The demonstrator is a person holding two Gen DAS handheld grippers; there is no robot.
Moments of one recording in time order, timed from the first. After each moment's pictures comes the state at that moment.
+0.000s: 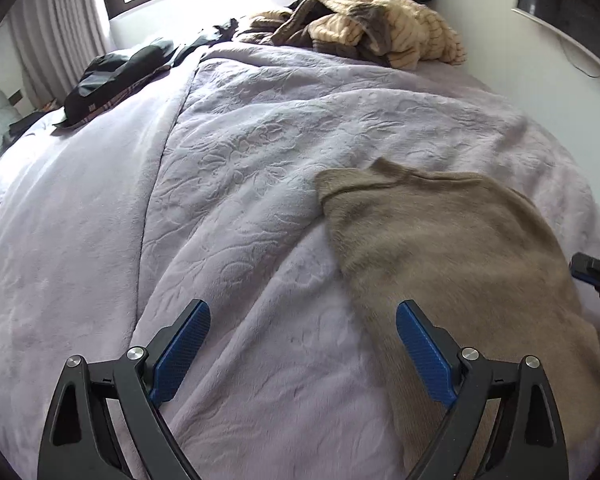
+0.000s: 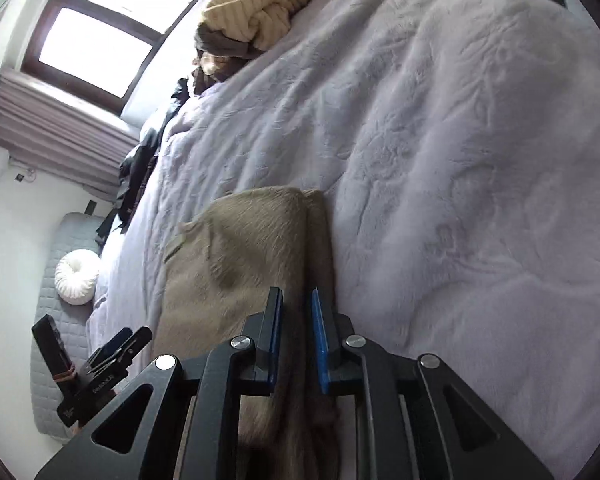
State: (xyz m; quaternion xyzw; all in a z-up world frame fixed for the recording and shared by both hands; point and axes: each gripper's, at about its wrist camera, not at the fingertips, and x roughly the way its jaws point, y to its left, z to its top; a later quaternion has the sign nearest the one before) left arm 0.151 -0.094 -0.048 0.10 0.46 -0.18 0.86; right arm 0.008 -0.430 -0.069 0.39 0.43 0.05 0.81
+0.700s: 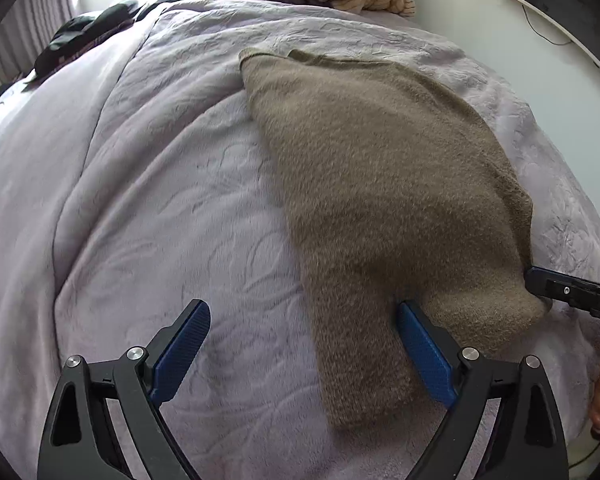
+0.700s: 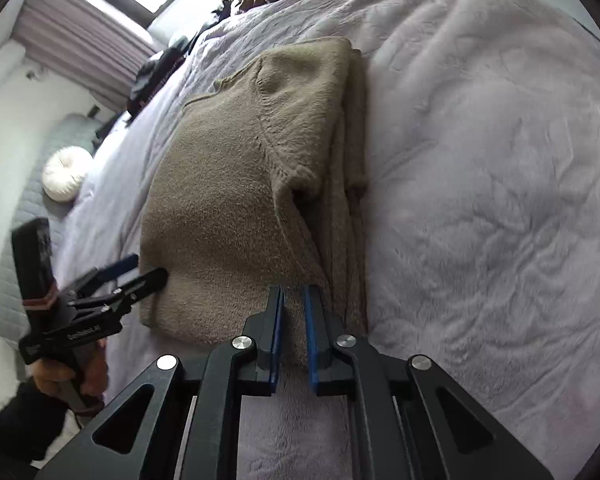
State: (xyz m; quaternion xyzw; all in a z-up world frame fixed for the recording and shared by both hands) left arm 0.046 -0.101 -0.088 0.08 0.52 -0.23 0.82; right arm -0.079 -0.346 -0.085 0.29 0.51 0.08 0.81
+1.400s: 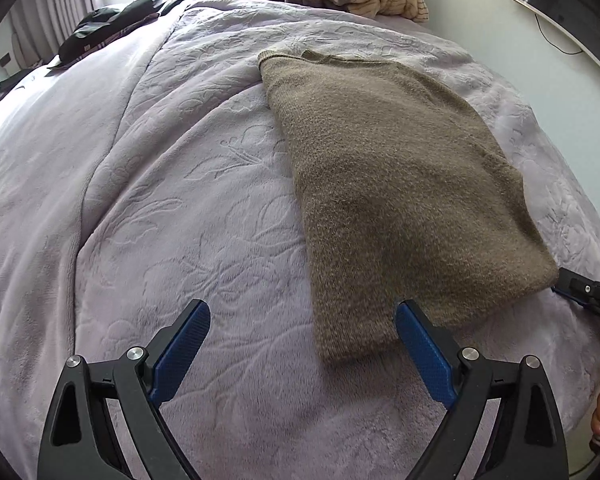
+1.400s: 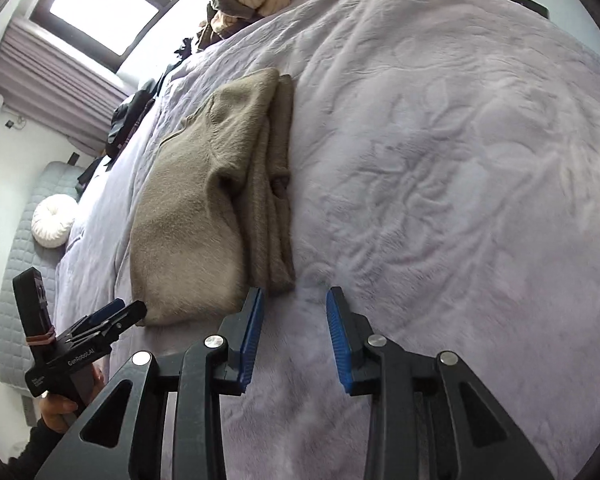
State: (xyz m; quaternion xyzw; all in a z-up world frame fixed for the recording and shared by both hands) left arm 0.017 -0.087 -0.075 0.08 0.52 -0.20 0.82; right arm -0.131 -0.384 -0.078 0.33 0.48 0.01 0.81
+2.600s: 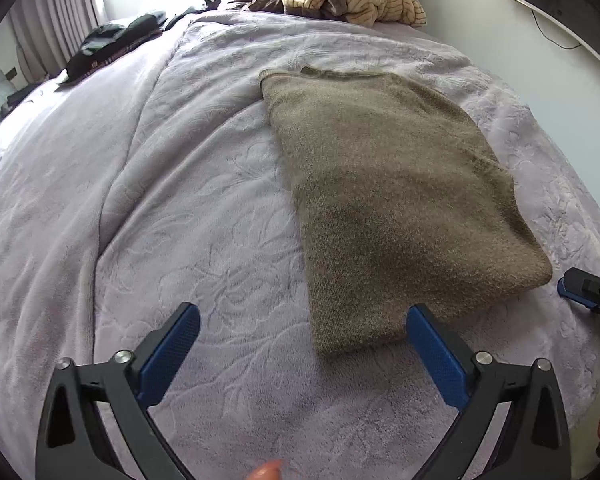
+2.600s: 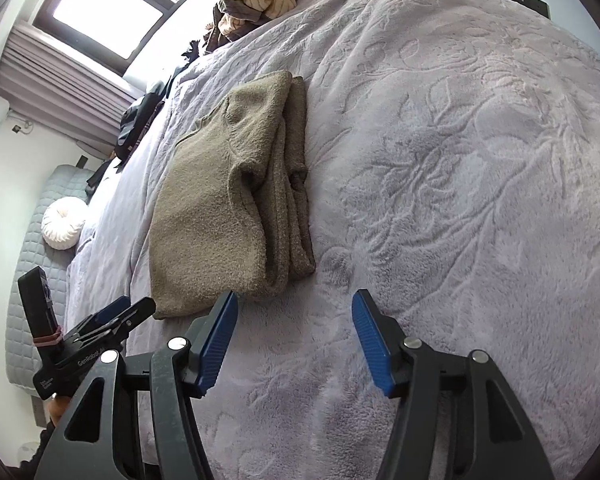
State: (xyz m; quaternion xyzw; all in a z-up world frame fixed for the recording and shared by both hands) left arm 0.007 -0.093 -0.061 0.10 0.50 -0.19 0.84; right arm -0.134 -0.375 -0.067 0.34 0.48 0.03 0.81
